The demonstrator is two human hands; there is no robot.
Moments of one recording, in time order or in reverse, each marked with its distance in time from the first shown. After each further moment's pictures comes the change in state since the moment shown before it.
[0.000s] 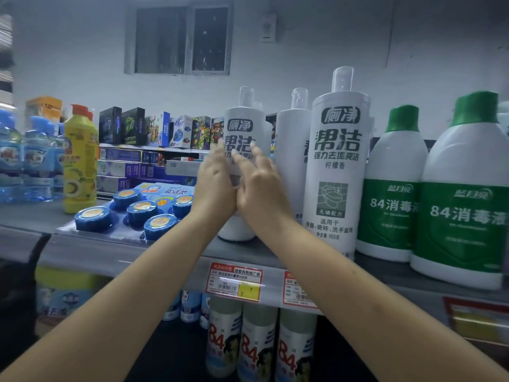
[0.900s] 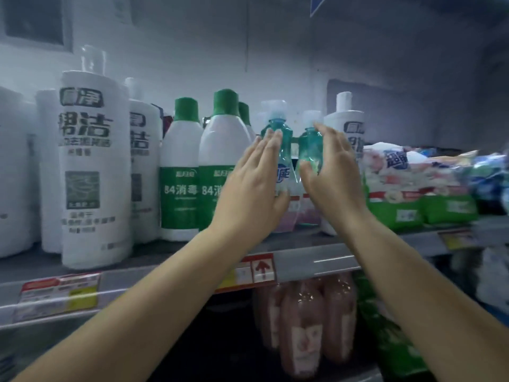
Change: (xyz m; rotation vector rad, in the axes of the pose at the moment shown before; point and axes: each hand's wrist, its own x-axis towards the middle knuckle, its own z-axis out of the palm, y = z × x) left_hand -0.129 0.250 0.156 -0.151 -0.264 0.660; right_hand -0.144 0.172 -0.283 -0.388 0.412 0.347
